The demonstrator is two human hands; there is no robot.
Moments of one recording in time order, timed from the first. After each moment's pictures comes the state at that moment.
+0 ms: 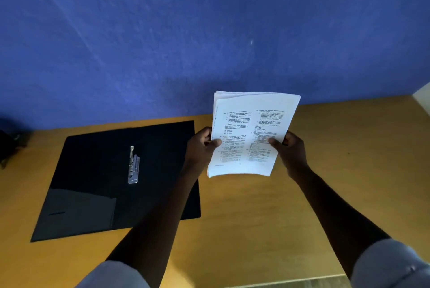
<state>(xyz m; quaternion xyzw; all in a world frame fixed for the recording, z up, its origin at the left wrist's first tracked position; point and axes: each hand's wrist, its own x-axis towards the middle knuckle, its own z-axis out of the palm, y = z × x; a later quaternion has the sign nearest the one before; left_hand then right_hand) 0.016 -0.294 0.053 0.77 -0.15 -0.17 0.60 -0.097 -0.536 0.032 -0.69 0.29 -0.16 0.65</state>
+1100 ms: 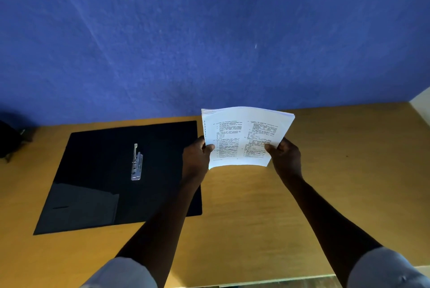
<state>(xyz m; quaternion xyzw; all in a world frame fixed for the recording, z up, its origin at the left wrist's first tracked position) 0.001 -0.275 0.038 0.87 -0.12 -0.04 0.47 -0.105 -0.502 0.035 -0.76 0.29 -0.20 0.55</state>
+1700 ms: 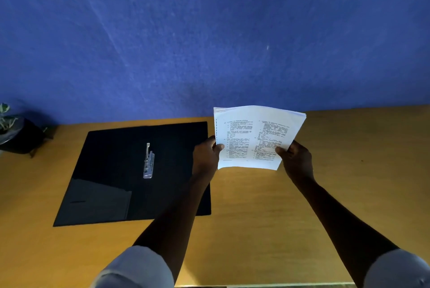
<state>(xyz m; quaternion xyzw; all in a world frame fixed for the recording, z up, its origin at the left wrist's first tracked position) 0.005 -0.276 0.043 0.89 -0.12 -0.05 0.44 -0.106 -0.511 0.031 -0.81 0.28 -0.16 0.50</state>
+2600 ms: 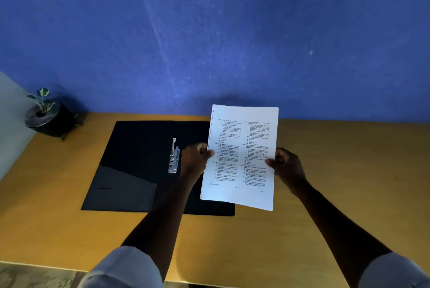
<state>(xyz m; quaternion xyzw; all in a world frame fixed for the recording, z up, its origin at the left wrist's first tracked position) 0.044 -0.162 0.035 0.88 -0.02 -0.11 0.45 -0.063 -0.430 0.023 -0.79 0.22 -0.01 0.57</state>
